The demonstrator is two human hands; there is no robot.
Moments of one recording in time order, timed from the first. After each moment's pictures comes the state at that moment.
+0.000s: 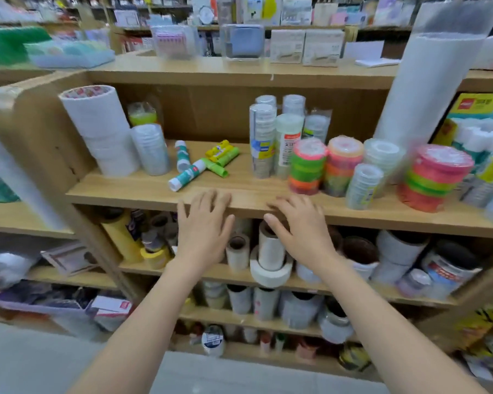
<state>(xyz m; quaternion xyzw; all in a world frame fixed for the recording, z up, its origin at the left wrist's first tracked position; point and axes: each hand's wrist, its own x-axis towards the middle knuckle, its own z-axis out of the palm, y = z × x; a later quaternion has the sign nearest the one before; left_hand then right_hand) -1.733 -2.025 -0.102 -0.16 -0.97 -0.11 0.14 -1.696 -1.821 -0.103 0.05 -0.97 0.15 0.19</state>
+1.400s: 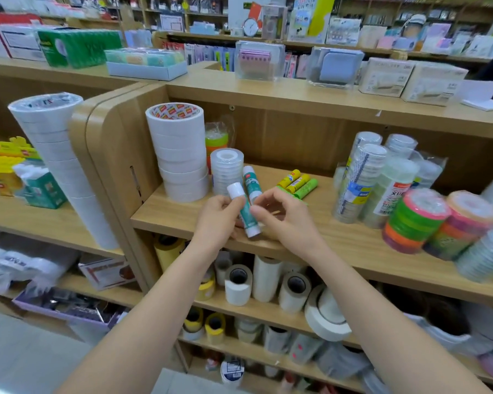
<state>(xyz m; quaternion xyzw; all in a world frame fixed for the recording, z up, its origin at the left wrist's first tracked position) -1.831 -2.129 -0.057 0.01 -0.77 -0.63 -0.01 -1.825 -1.973 -0.063 0.16 -0.82 0.52 0.15</state>
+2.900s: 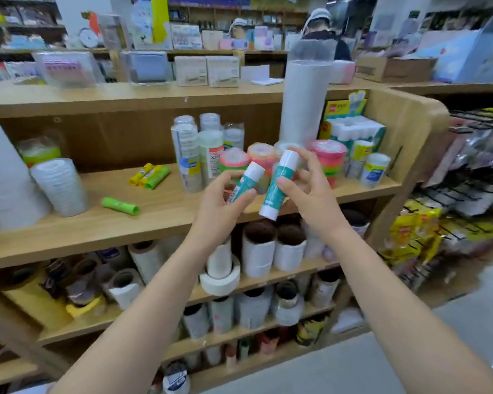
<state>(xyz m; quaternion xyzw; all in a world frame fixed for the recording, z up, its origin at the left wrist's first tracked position) -1.701 -1.937 -0.027 -0.36 -0.71 -0.61 -0.03 -1.615 -1.777 -0.020 -0.05 -0.74 0.59 0.31</state>
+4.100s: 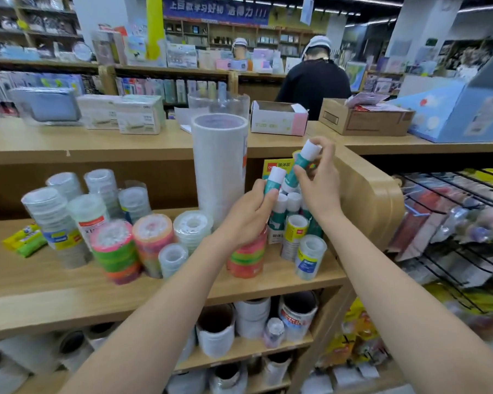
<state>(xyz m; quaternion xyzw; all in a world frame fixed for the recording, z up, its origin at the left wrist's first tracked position) -1.740 -1.635 0.029 -0.41 -0.78 -0.46 -0.02 -1.706 -1.471 0.040 -0.12 -0.82 0.33 0.45</state>
